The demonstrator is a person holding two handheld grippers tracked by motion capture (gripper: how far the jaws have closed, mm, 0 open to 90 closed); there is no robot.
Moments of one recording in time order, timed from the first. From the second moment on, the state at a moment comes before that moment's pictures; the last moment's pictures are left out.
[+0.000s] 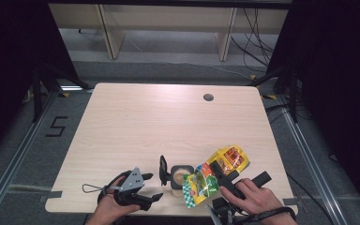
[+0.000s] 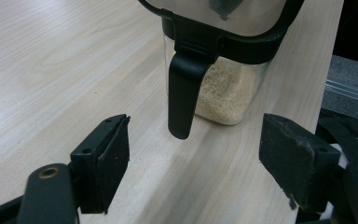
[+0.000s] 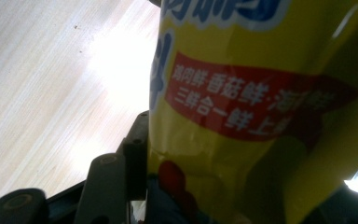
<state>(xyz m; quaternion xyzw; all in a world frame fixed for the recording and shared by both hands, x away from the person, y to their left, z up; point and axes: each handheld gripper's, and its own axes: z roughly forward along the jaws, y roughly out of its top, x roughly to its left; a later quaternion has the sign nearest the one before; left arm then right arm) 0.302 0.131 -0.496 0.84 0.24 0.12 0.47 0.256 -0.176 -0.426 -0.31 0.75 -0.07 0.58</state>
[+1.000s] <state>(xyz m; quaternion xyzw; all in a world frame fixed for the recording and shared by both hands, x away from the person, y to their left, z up) 0.302 0.131 -0.496 0.84 0.24 0.12 0.47 0.255 -0.174 -0.428 -0.32 0.75 -0.07 0.58</state>
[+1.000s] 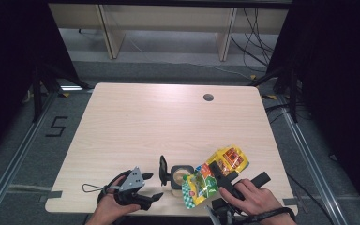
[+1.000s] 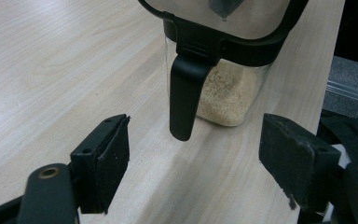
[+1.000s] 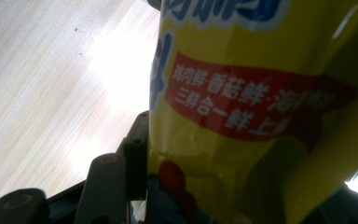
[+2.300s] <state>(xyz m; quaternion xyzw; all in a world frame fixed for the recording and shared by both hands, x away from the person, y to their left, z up) 0.304 0.131 -0.494 0.84 0.24 0.12 0.47 0.254 -0.175 -0.426 -0.32 0.74 -0.07 0.58</state>
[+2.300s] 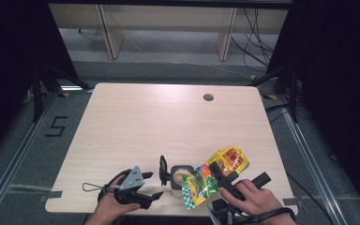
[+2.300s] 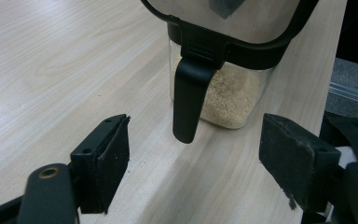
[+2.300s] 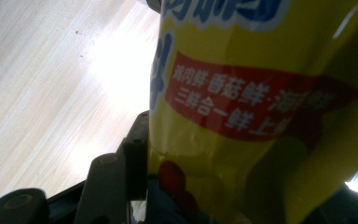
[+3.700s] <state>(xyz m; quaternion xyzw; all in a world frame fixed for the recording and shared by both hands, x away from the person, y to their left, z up) 0.304 0.135 -0.494 0.84 0.24 0.12 0.47 0.253 -0.174 -0.425 -0.32 0.74 -0.07 0.58</state>
